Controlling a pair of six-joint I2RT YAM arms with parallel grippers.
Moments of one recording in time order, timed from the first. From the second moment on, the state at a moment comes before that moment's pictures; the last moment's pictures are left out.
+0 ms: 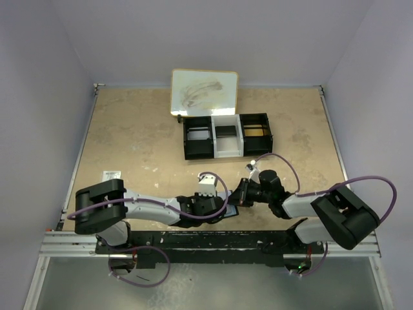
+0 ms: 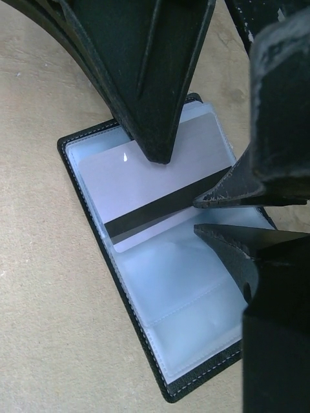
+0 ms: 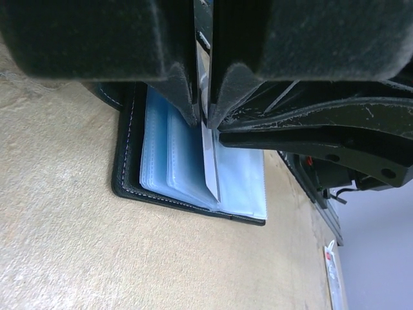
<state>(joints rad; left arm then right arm) -1.34 1.58 0.73 -0.10 -0.56 -1.08 0.58 1.36 0.16 0.61 -0.52 0.92</state>
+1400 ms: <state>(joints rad) -1.28 1.28 0.69 -0.34 -0.68 -1.05 0.58 0.83 0.30 0.19 -0.29 0.60</state>
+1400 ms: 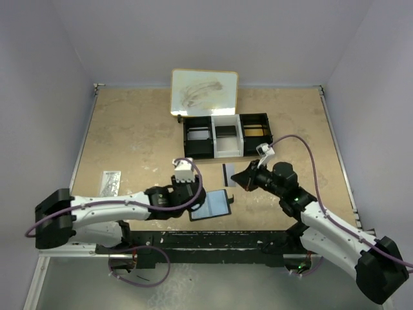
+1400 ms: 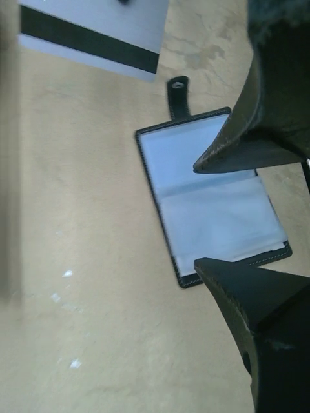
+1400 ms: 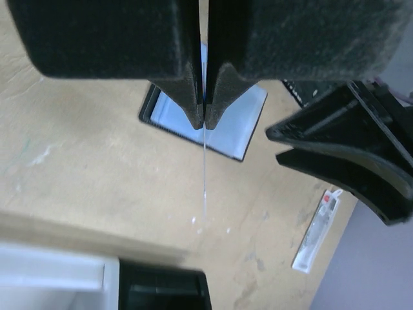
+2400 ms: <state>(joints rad) -0.61 0.75 0.68 -0.68 -0.50 -0.88 0.60 1.68 1.11 0.21 -0.33 -0.46</state>
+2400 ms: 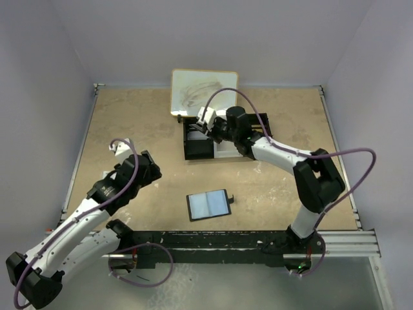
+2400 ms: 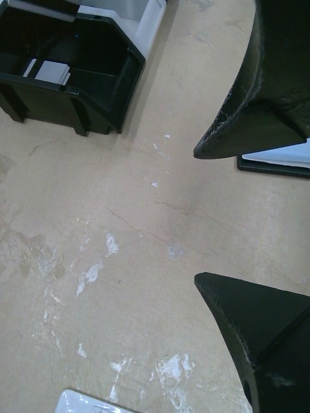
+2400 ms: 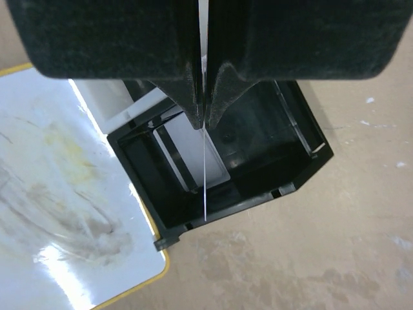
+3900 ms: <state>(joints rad) -0.61 0.69 0.83 -0.83 -0.55 -0.77 0.68 2.16 1.48 0.03 0.04 -1.04</state>
